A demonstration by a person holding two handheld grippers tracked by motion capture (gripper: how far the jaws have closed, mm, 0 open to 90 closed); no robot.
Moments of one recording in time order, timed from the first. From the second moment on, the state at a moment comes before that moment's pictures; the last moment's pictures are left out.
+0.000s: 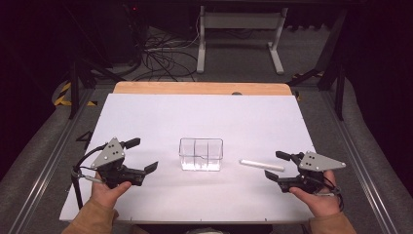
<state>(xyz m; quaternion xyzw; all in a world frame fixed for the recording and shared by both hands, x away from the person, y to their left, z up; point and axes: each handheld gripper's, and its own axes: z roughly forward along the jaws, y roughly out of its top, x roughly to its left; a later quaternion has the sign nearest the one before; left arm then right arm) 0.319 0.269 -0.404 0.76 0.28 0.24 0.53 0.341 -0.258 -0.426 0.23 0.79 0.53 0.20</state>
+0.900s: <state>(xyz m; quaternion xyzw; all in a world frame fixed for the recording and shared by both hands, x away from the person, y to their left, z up) 0.306 0.282 -0.420 0.76 0.29 0.27 0.52 0.382 -0.241 -0.407 0.25 0.80 0.51 0.18</state>
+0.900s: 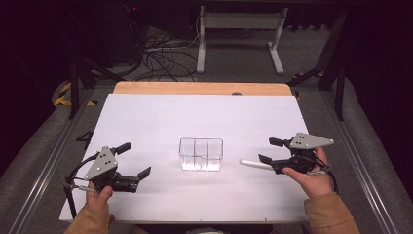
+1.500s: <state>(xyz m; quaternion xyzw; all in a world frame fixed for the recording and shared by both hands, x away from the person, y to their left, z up) 0.304 0.281 -0.421 0.76 0.29 0.27 0.51 0.401 -0.236 -0.407 0.25 0.82 0.49 0.17</state>
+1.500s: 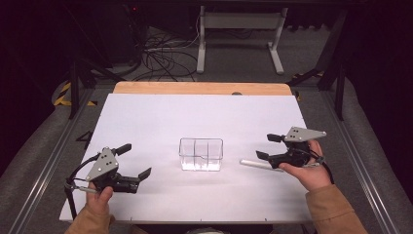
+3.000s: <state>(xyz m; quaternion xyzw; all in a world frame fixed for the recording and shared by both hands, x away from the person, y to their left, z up) 0.304 0.281 -0.421 0.76 0.29 0.27 0.52 0.429 -0.199 -0.415 0.16 0.94 0.27 0.11</state>
